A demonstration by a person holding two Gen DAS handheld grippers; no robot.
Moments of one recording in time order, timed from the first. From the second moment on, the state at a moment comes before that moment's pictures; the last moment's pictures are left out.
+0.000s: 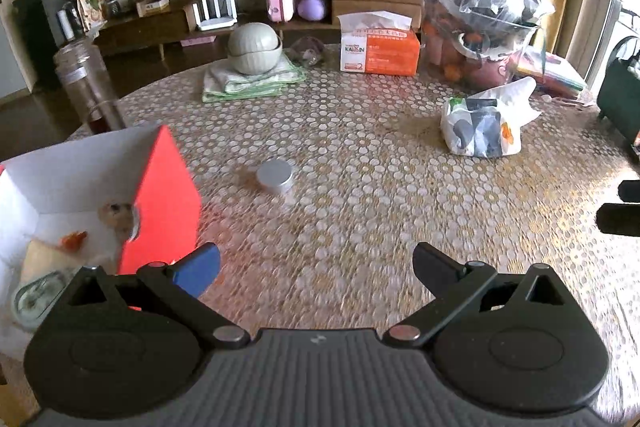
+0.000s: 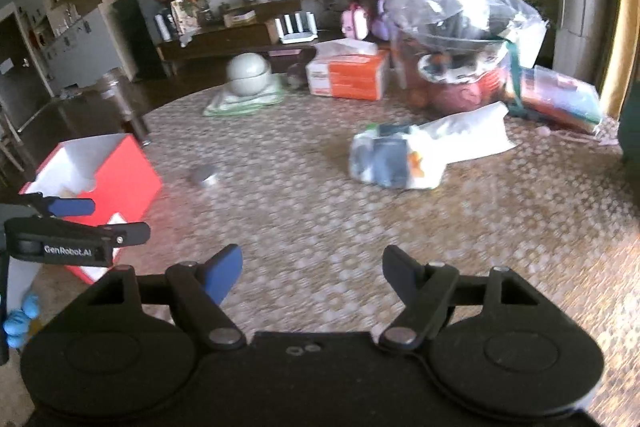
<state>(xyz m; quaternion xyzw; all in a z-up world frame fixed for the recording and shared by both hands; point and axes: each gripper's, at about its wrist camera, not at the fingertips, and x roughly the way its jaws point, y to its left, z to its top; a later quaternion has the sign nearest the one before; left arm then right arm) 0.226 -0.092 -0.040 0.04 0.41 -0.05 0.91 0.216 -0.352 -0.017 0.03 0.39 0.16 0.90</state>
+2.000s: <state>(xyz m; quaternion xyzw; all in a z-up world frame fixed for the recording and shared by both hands) 0.376 -0.075 -0.121 -0.09 0.46 0.18 0.87 0.389 -0.356 -0.106 -0.03 0.42 0.12 0.90</state>
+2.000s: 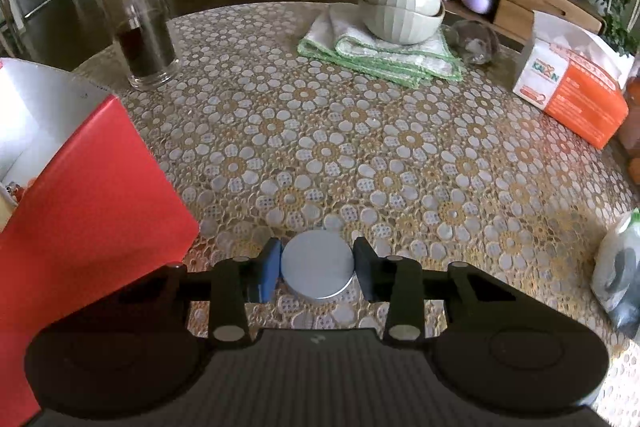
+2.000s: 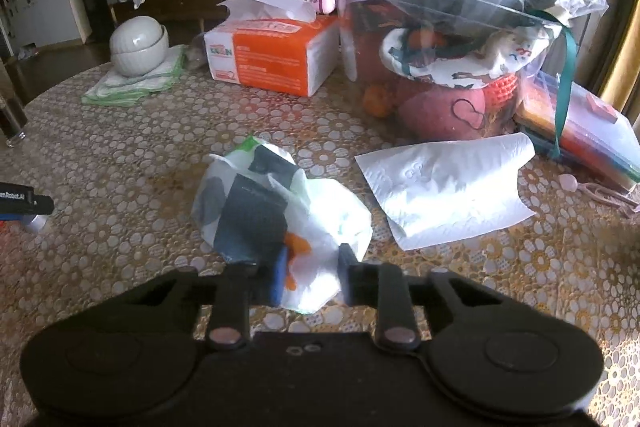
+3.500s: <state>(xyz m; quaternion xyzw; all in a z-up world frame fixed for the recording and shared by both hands) 0.174 -0.019 -0.002 -0.07 0.43 -0.01 0.90 0.151 -0.257 0.012 0.02 0.37 0.15 0.92</state>
